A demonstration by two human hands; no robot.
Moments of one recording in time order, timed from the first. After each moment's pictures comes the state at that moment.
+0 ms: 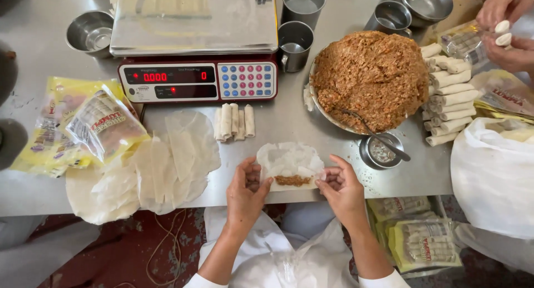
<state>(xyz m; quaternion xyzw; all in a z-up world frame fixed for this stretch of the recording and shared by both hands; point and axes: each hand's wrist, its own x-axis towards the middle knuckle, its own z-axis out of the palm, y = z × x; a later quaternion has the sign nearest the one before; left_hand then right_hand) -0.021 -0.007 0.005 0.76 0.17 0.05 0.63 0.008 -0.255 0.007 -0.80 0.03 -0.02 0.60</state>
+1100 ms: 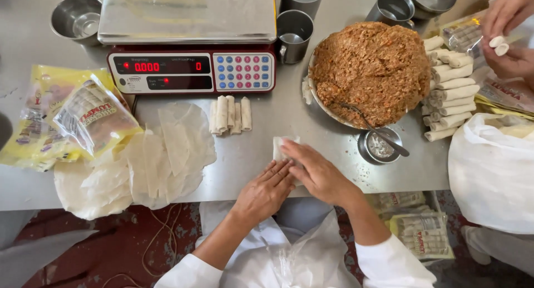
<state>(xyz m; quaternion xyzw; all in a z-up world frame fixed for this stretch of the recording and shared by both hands) -0.007 -0.029 -0.025 0.88 -0.29 0.26 0.27 0.055 -0.218 0.061 -0.84 -0.37 0.05 0.40</state>
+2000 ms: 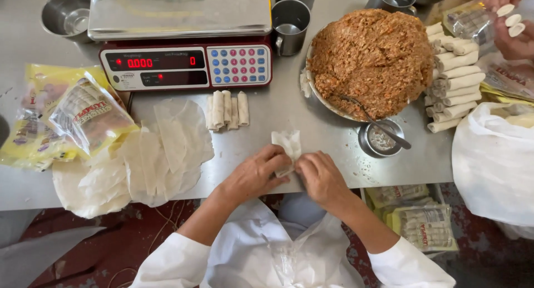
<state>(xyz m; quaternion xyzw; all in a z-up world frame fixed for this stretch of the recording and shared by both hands) 0.033 0.003 -0.005 0.87 -0.30 0.03 0.39 0.034 -0.233 -0.018 -0.88 -0.37 -0.18 0.25</state>
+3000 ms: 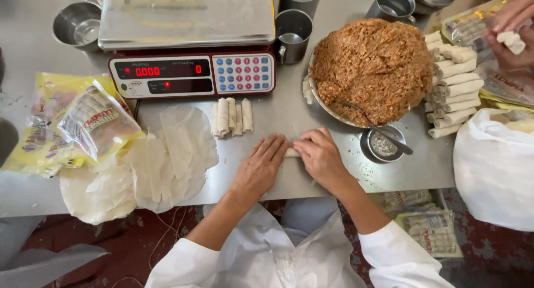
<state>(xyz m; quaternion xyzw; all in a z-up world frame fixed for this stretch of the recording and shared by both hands) 0.044 -0.006 -0.030 0.93 -0.27 0.21 0.16 0.096 -0.222 -0.004 -0.89 -0.31 -0.15 0.30</state>
